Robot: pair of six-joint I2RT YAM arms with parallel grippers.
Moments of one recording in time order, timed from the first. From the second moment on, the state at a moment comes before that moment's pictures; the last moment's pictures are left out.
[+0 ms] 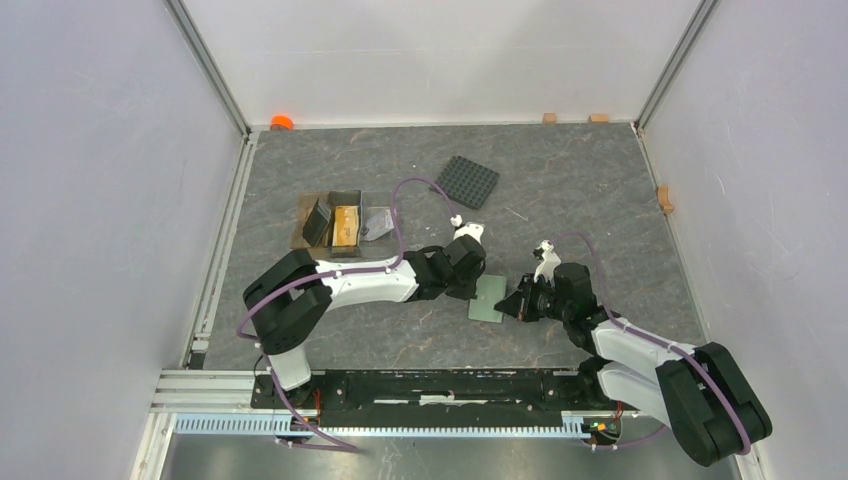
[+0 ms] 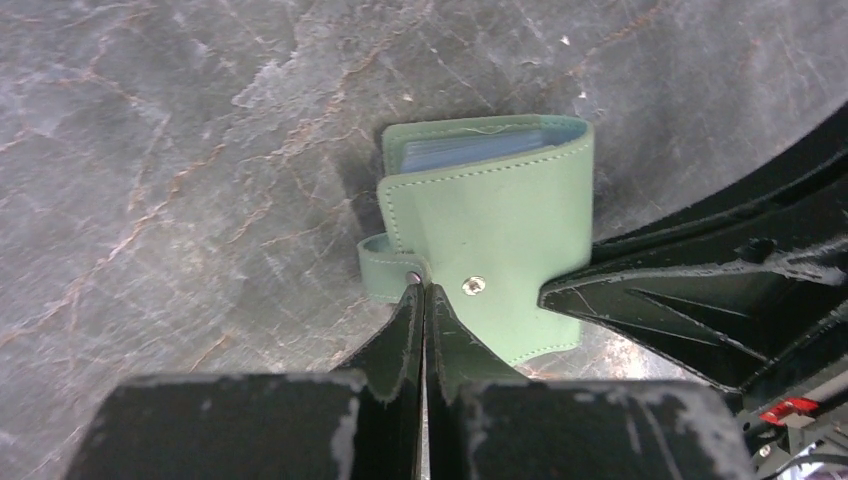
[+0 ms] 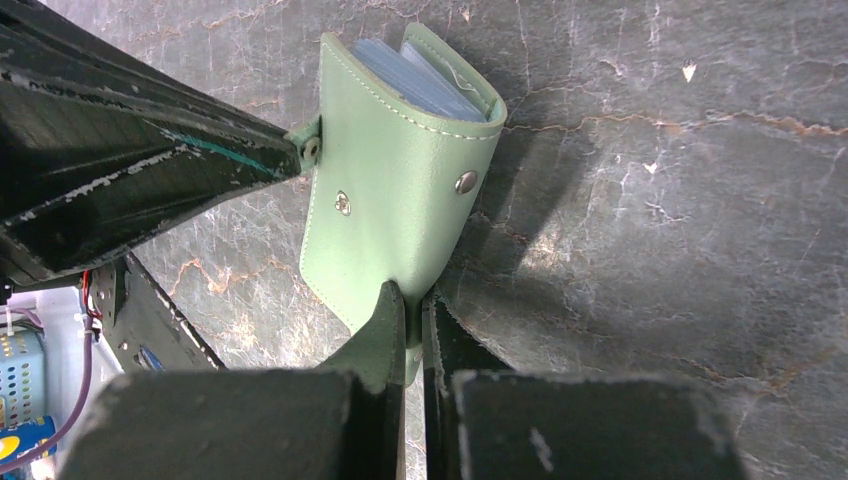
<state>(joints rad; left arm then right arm) -1.05 1.77 1.10 -0.21 -0.17 -0.67 0.39 1.07 0.12 0.29 -0.44 0.54</state>
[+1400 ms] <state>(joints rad) -1.05 1.82 1.13 -0.19 -0.03 -0.66 0.39 1.06 0.12 0.28 -0.42 0.54</state>
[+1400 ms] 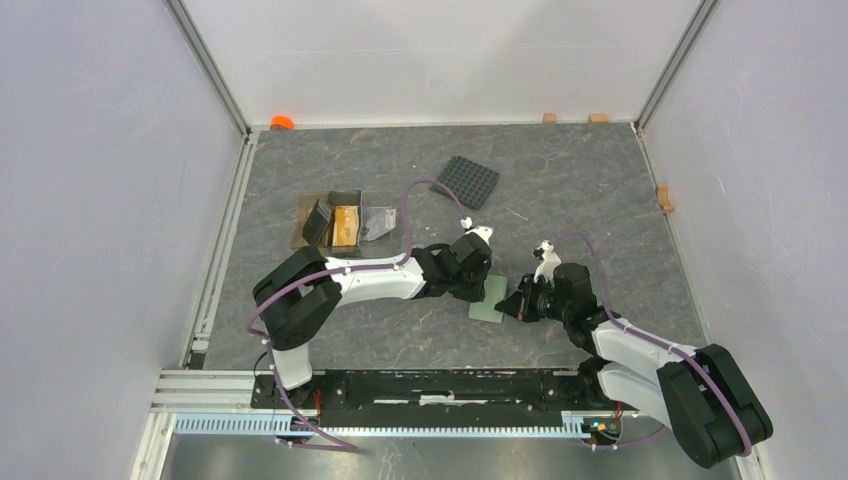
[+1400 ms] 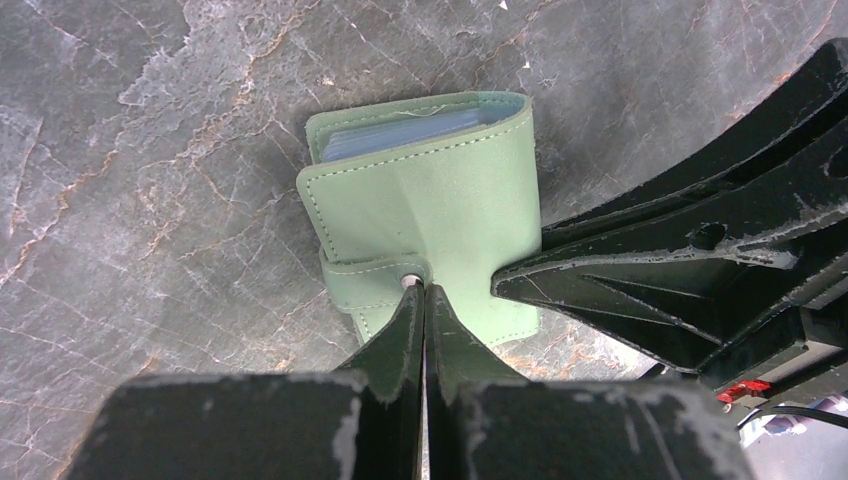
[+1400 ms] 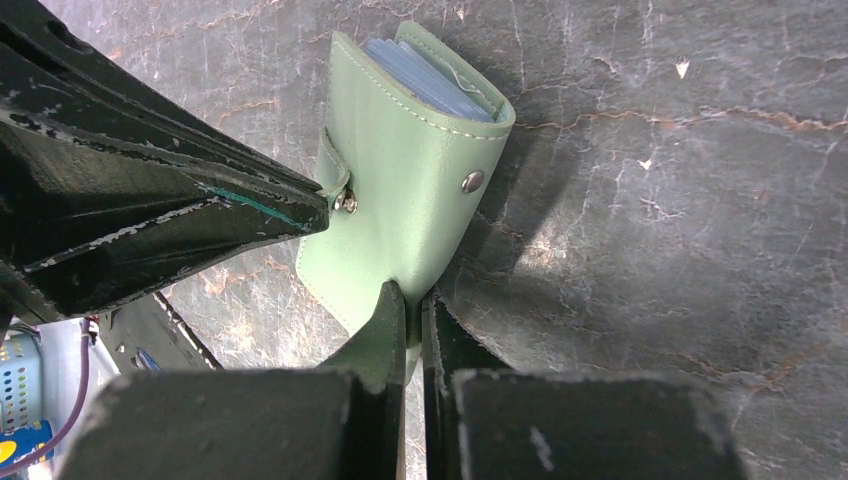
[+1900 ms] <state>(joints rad) -1.05 1.83 1.17 -0.23 -0.03 -0.66 0.39 1.06 0.12 0.28 -0.42 0.54</state>
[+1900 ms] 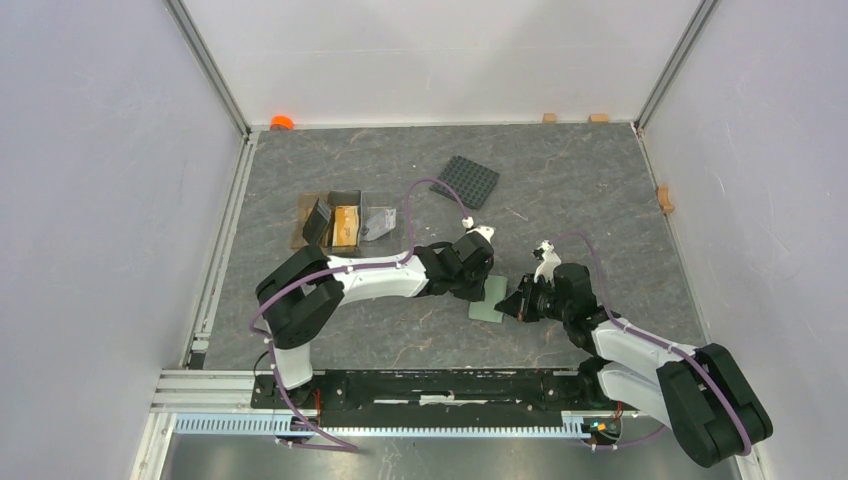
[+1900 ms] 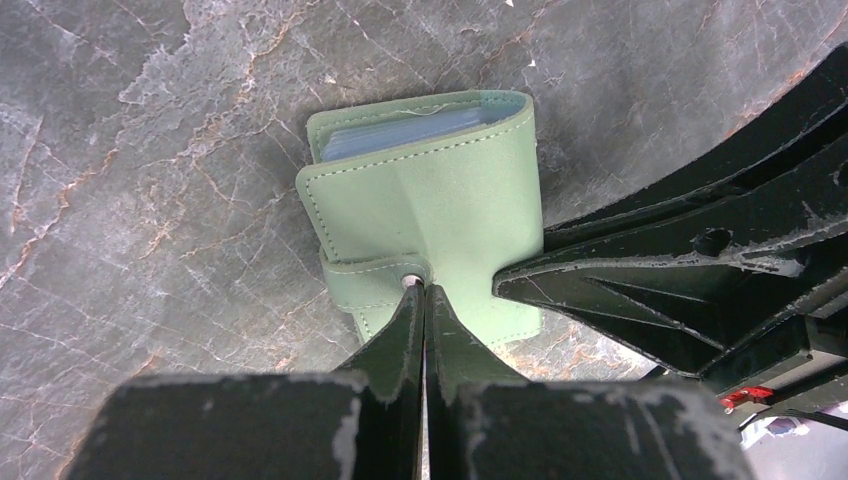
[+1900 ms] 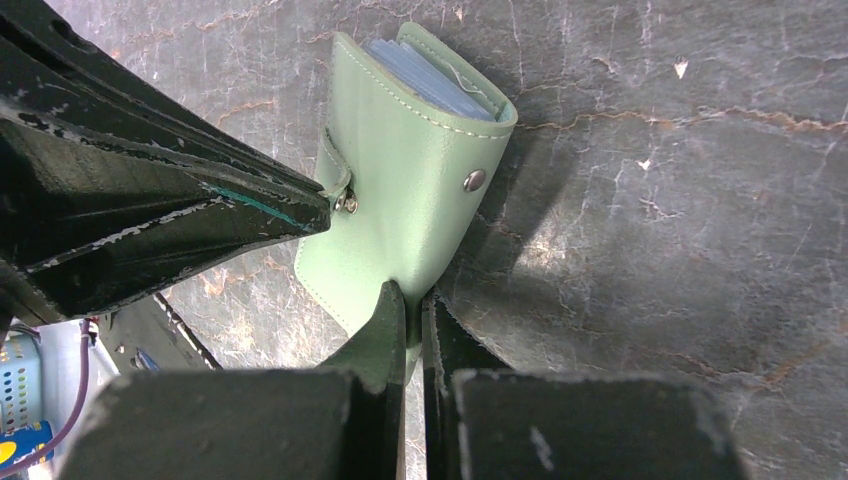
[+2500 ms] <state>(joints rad) -1.05 1.88 1.23 -0.30 -0.02 -0.65 0.39 1.06 0.12 0.28 -0.42 0.55</state>
